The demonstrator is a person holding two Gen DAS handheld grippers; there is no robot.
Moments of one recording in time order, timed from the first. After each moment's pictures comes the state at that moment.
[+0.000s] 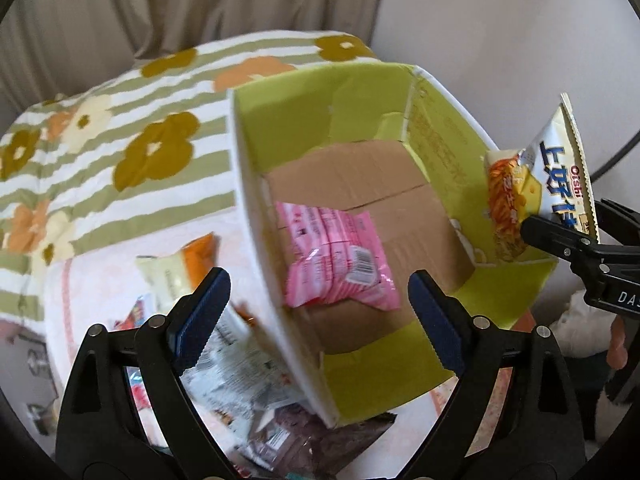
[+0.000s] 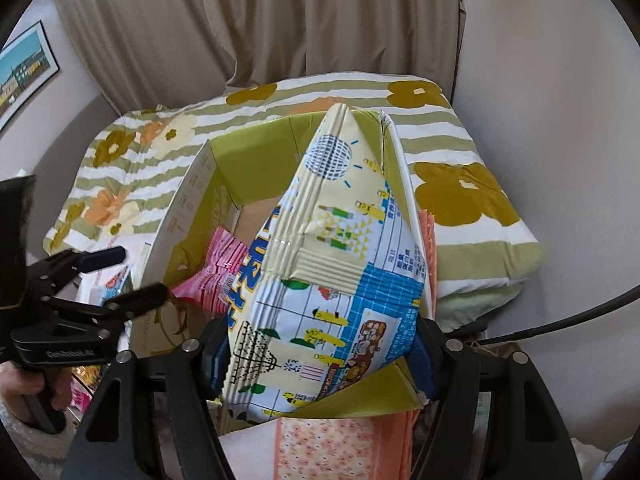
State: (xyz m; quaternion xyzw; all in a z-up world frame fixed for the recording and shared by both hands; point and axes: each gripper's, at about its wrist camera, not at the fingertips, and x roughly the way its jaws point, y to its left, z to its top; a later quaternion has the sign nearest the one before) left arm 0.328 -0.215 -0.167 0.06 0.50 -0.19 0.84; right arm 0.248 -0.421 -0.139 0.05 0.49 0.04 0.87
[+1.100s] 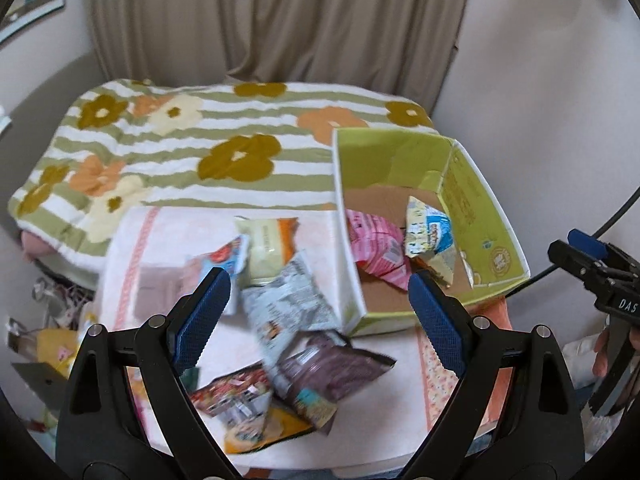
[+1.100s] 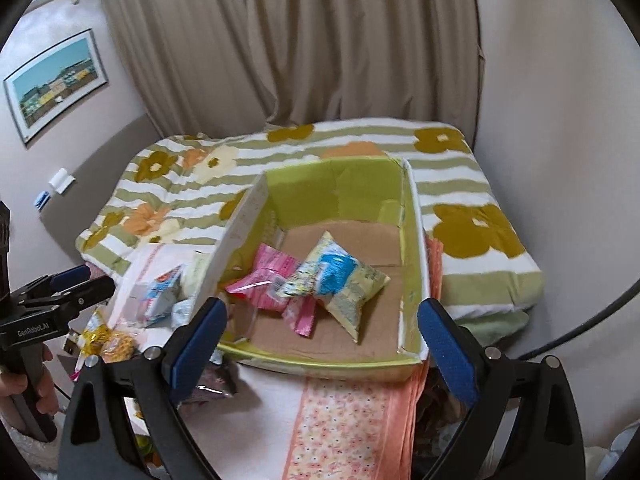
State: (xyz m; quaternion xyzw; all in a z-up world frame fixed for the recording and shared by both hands) left arm 0.206 -0.133 -0.091 -0.03 0.42 -0.07 0.91; right arm 0.173 -0.415 -0.084 0.05 0.39 0.11 0.91
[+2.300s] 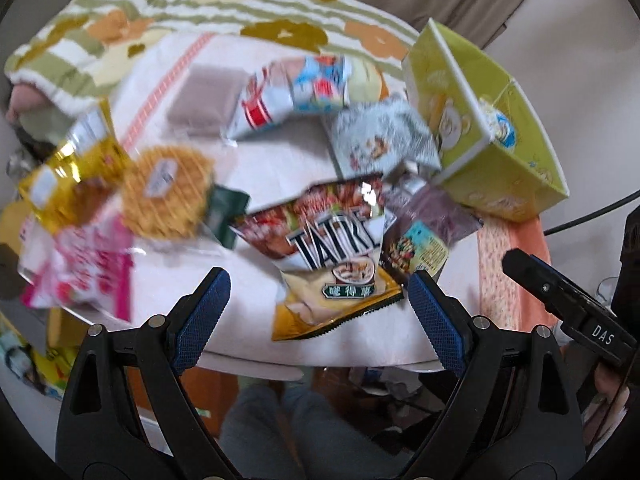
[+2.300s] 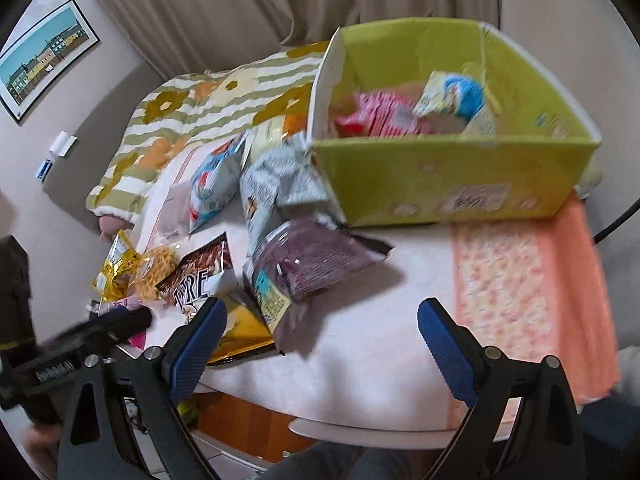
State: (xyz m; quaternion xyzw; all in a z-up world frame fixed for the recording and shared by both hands) left arm 0.125 -0.014 -0.243 -0.15 0.54 -0.06 0.83; right arm 0.117 -0.265 -0.216 0.11 0.51 0.12 0.84
